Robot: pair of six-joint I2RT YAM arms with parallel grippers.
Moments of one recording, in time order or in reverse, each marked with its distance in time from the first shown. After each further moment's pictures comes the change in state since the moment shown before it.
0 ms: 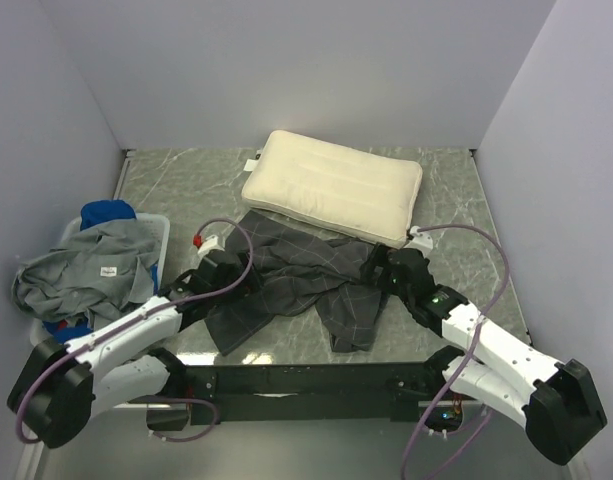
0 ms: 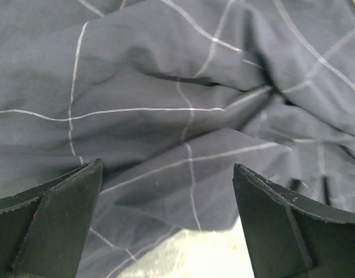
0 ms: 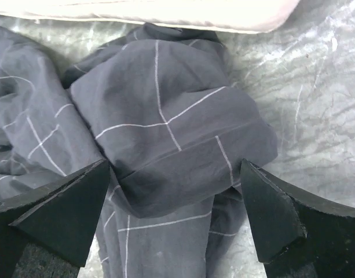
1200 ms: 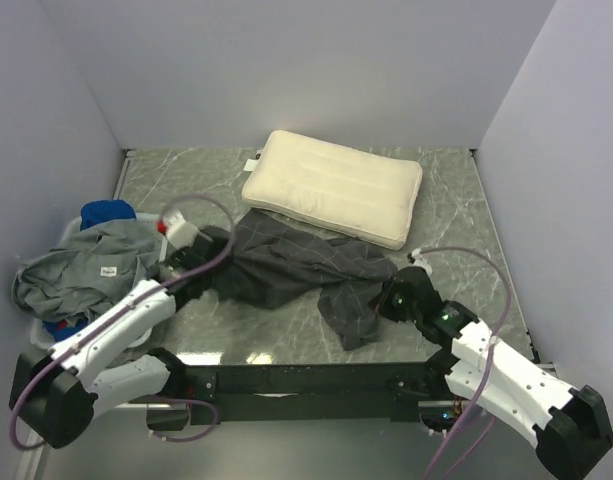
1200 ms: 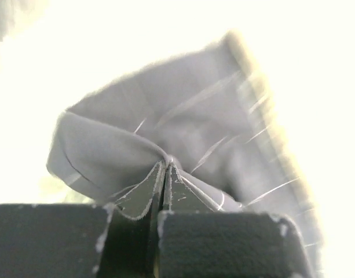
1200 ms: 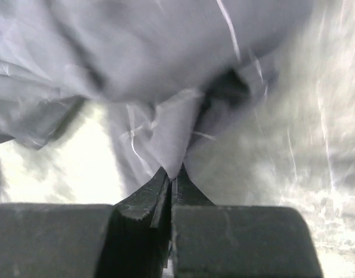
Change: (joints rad) left arm -0.001 0.041 0.224 -0.267 -0.402 -0.288; right arm 0.035 -0.167 -0.117 -0.210 -0.242 0.215
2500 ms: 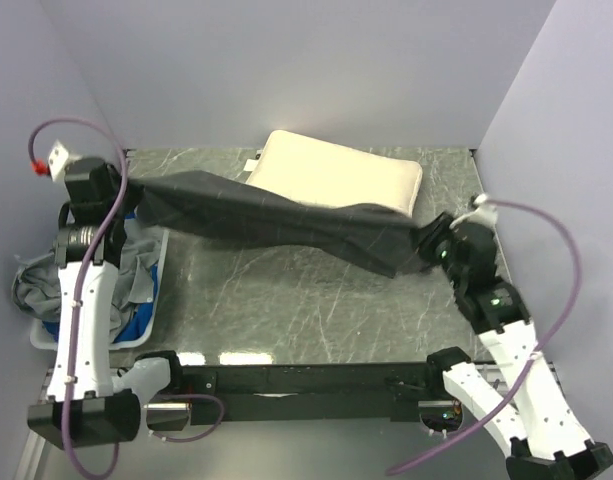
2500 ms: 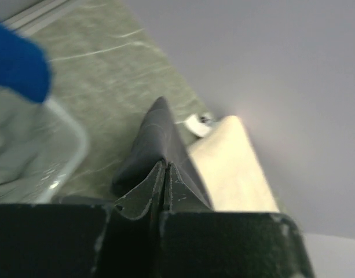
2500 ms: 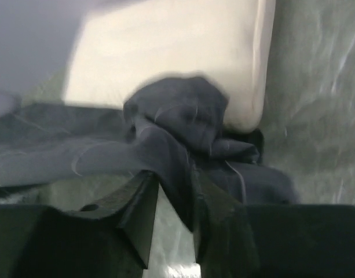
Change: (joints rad) left arm 0.671 0.033 0.650 -0.095 0.372 0.357; right arm -0.314 0.029 0.639 -0.164 0.161 -0.305
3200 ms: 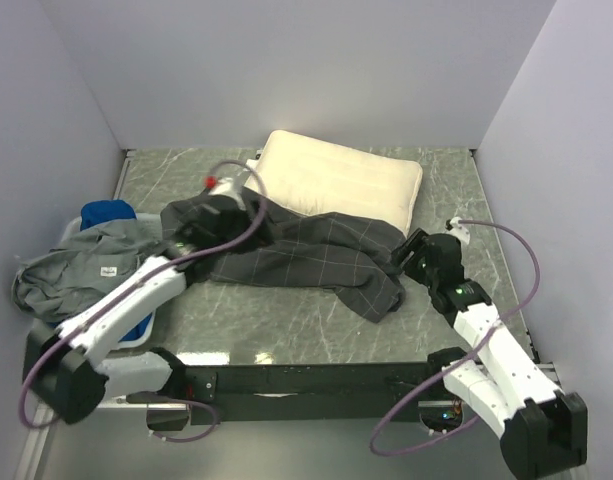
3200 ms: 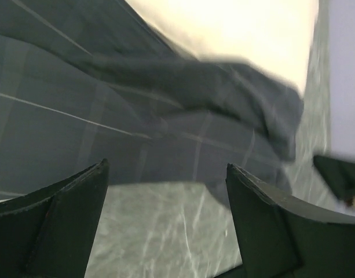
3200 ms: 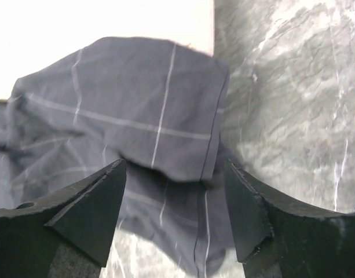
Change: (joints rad) left arm -0.605 0.053 -0.401 0.232 0.117 0.082; right arm -0.040 0.047 -0.451 0.249 -0.058 0.102
